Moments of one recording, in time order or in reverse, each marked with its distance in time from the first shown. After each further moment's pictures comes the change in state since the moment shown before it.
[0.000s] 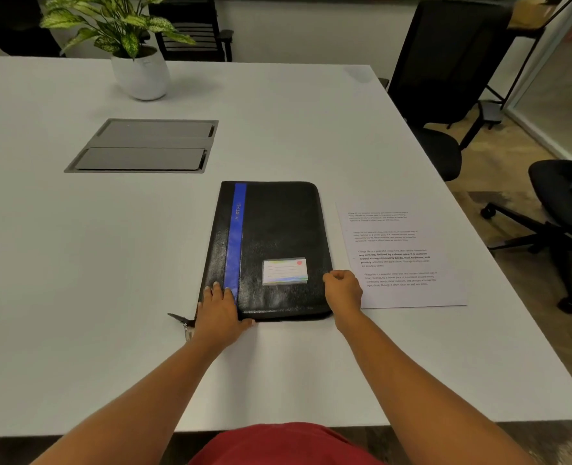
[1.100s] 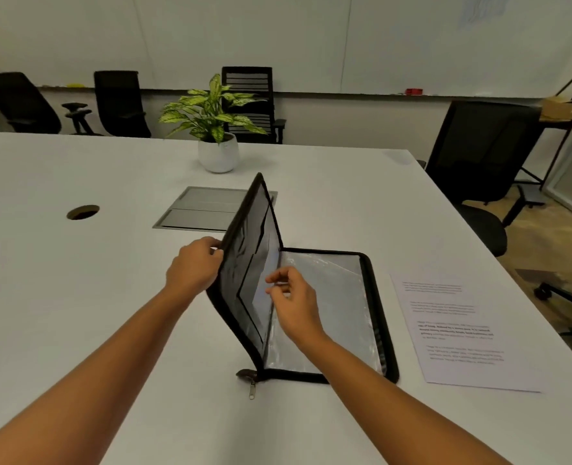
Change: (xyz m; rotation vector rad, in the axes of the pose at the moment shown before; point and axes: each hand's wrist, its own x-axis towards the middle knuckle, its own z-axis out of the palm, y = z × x) left_hand -0.029 -0.086 -0.216 -0.463 0.509 -0.117; right_hand -0.129 -0.123 0.103 0.179 -0.420 -0.726
